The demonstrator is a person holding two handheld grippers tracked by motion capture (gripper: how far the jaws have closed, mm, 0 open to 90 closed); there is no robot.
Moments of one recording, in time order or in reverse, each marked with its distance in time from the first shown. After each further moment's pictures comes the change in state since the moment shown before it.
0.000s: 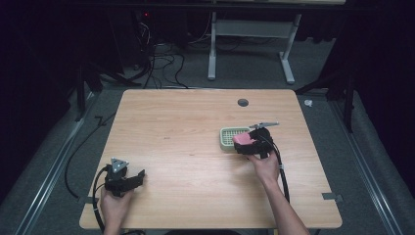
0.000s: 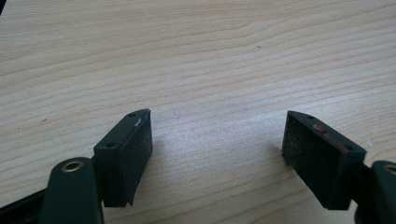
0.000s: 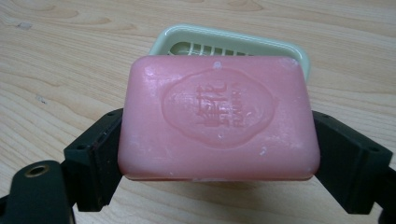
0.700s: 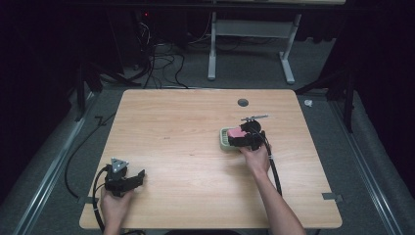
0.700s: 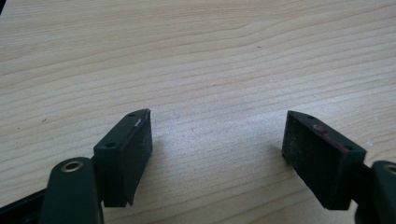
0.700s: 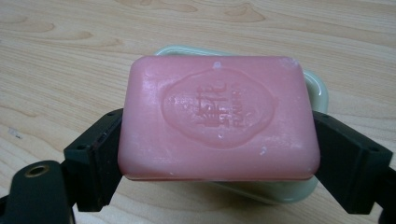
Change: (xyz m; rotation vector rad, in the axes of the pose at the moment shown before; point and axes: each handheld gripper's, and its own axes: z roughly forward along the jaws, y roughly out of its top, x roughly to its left) left arm 0.000 0.000 0.000 0.000 0.000 0.000; right arm 0.008 0.024 0.029 0.031 -0.046 0.032
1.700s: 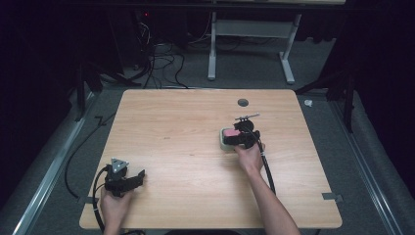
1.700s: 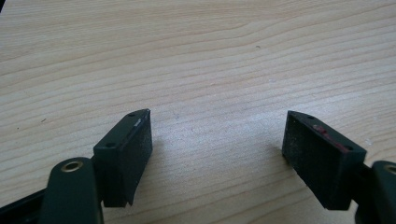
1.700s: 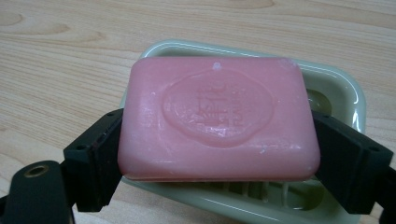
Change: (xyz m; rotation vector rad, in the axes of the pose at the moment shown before) left arm 0.000 0.000 0.000 -0.001 -0.001 -0.001; right arm 0.009 0.006 0.026 0.055 -0.045 0.024
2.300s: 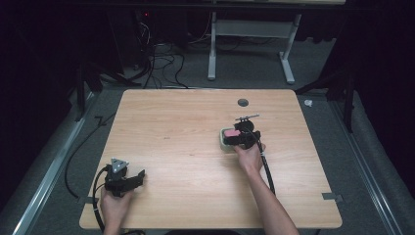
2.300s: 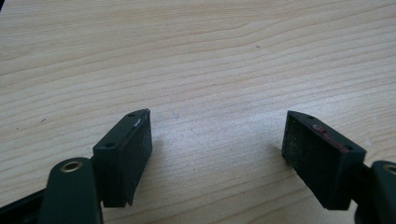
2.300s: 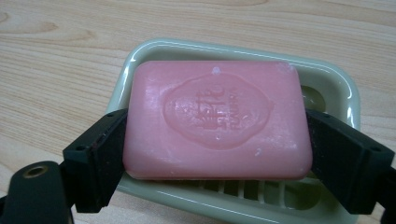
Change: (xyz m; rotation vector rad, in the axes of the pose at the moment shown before) left arm 0.000 0.000 0.000 0.000 -0.001 0.000; right arm -0.001 -0.001 0.003 0.001 -0.023 0.001
